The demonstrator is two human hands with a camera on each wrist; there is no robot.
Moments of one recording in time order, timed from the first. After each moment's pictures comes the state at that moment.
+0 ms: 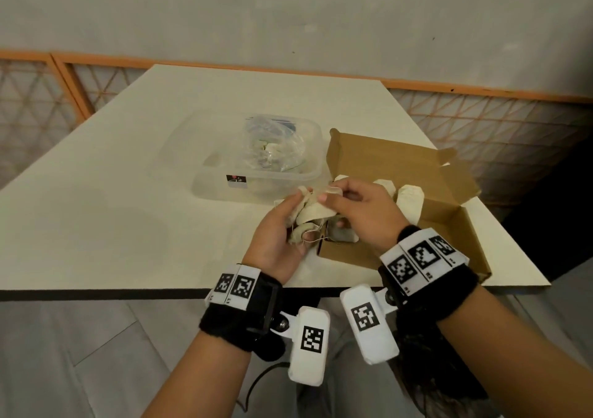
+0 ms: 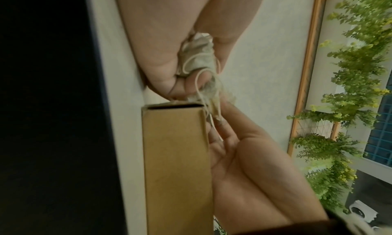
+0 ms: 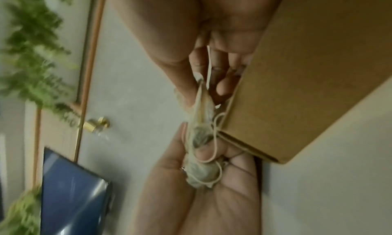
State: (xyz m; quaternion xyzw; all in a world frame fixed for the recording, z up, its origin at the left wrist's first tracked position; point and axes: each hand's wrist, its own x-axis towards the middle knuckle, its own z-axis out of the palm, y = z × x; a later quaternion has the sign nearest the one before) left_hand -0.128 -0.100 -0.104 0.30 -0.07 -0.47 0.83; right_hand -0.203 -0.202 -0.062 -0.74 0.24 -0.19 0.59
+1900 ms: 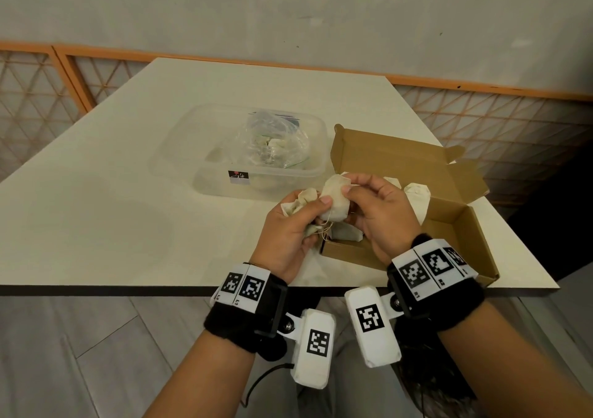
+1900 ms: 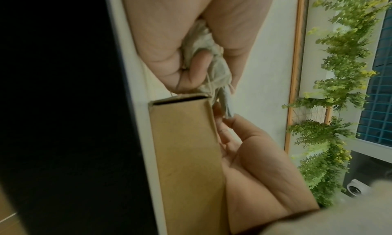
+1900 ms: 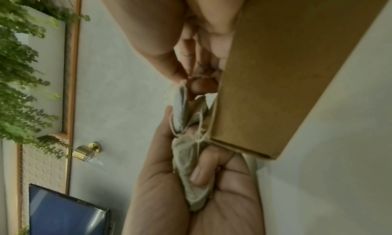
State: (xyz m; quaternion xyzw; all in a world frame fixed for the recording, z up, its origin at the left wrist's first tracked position) left_hand -0.134 -0.104 -0.112 0.46 -0.16 -0.34 0.80; right_hand -0.205 -0.206 -0.075 -0.60 0.23 -0.28 0.71
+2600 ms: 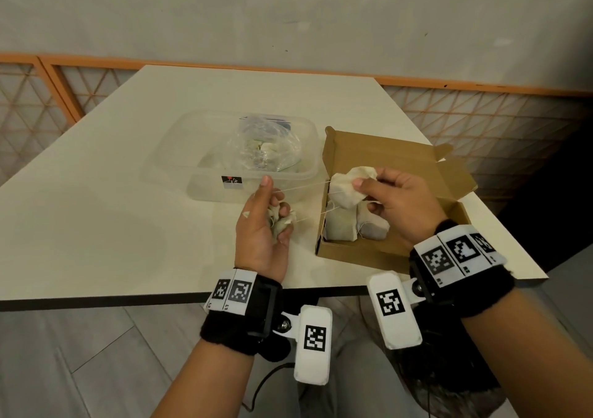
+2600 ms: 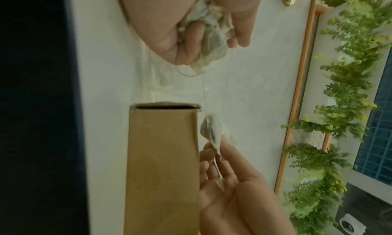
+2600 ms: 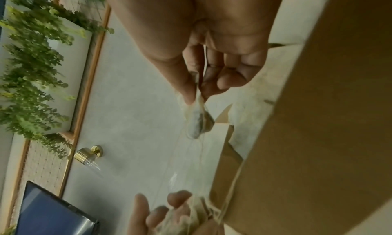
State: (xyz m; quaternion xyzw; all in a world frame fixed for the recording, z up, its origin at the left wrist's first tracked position) left_hand -0.126 -0.094 -0.105 0.32 -0.03 -0.28 0.90; right_hand -0.223 -0.234 -0.057 -0.68 0.26 -0.26 0.63
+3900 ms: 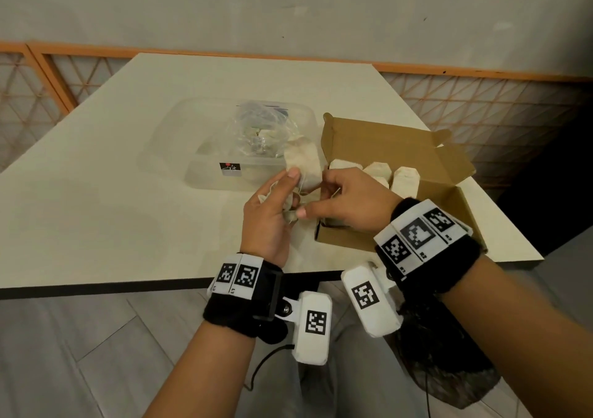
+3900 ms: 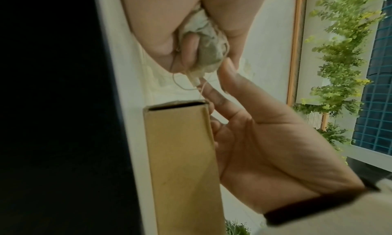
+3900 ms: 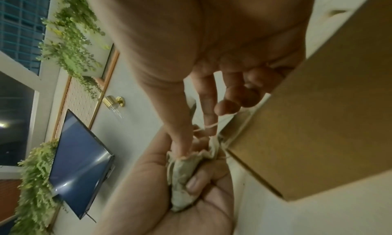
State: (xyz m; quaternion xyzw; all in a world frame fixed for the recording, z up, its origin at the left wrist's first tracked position) left_hand -0.130 -0.097 -0.108 0.41 -0.10 -0.29 0.86; right_hand -0.204 -0.193 -0.045 -0.87 0.19 -0.05 0.44
